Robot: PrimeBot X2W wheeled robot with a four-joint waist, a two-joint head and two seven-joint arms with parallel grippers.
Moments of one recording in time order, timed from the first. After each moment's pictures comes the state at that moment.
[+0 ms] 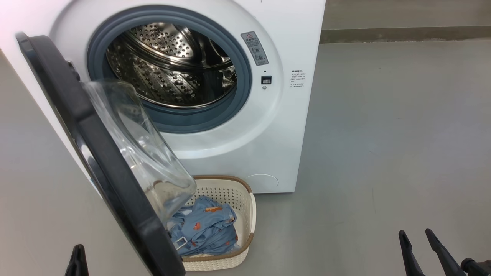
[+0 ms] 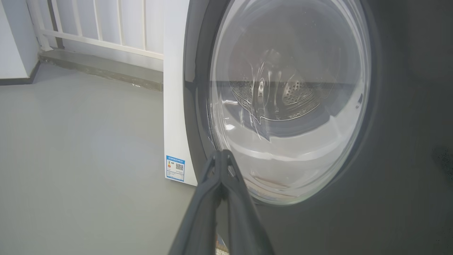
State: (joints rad) left arm 0.13 0.04 0.13 0.15 -0.34 -0.13 -0.26; right arm 0.17 -0.18 -0.04 0.11 0.36 0.13 -0.25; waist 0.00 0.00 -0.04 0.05
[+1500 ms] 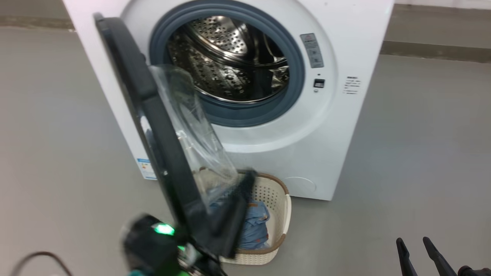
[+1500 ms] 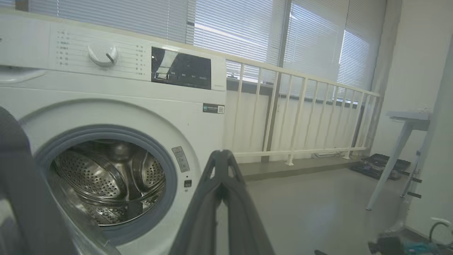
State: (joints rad) left arm -0.08 0.05 -0.46 -0.59 -0.31 -0.04 0.13; right arm 0.20 -0.16 -0.05 0.11 0.35 0.13 -0.25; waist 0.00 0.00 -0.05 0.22
